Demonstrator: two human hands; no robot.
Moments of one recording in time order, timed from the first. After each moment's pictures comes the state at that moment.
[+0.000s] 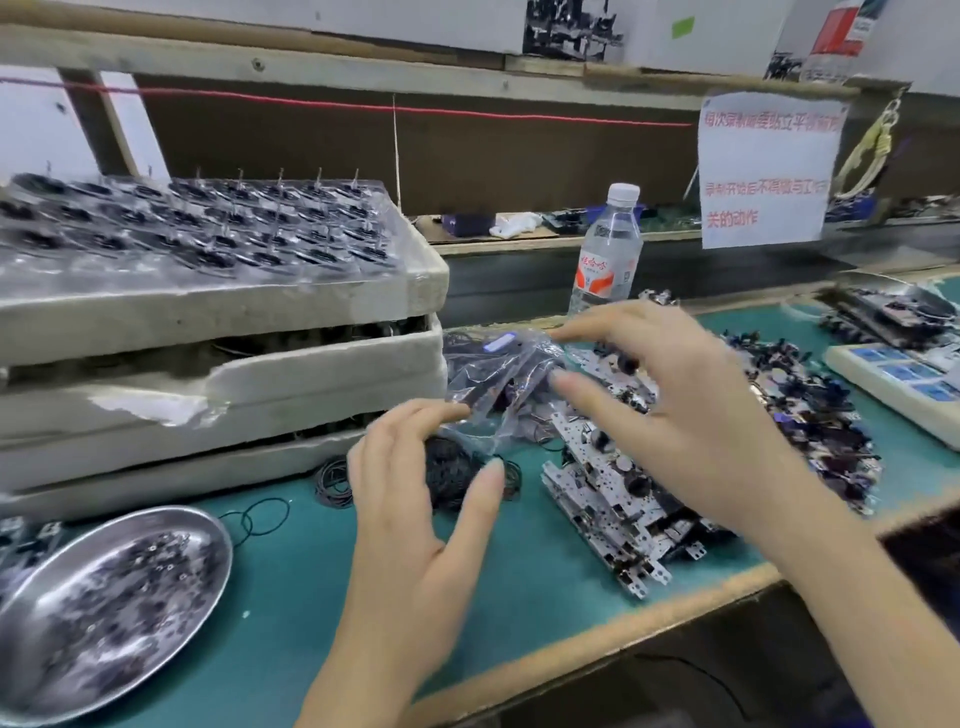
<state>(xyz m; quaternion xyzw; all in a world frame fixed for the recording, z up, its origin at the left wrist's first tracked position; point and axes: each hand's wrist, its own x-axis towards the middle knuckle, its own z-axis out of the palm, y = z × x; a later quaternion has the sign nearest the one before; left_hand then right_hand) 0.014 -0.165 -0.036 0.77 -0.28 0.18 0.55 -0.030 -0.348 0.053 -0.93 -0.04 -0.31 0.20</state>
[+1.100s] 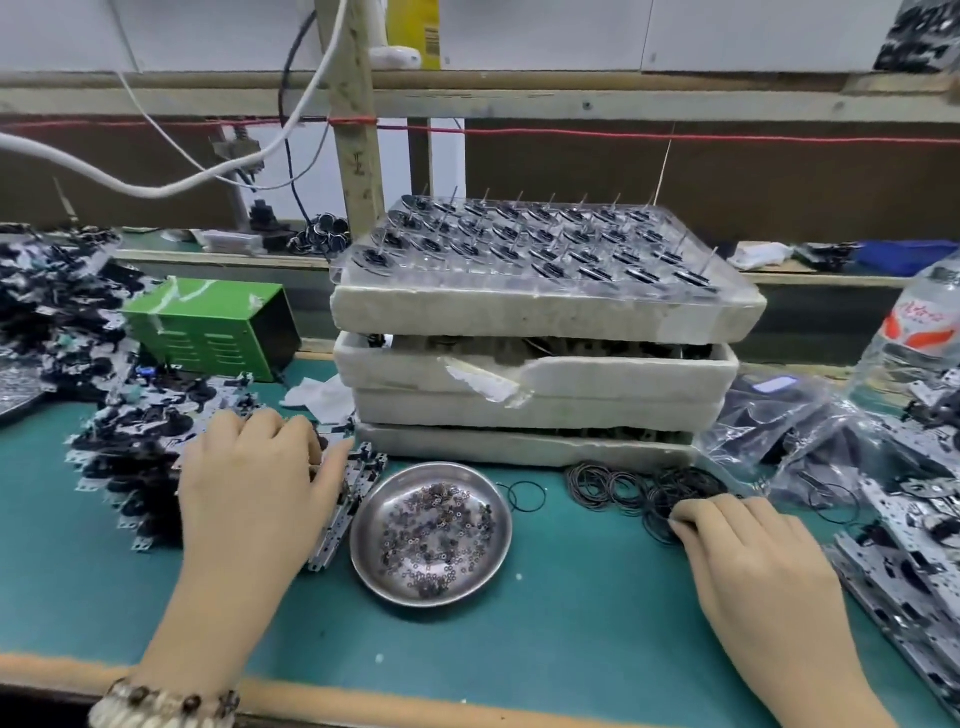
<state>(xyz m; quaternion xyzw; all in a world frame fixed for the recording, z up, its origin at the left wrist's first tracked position) 0.062 0.091 -0.025 0.95 0.02 0.31 0.01 0.023 -0.255 -0.083 -0.91 -0.08 -0.41 -0.03</state>
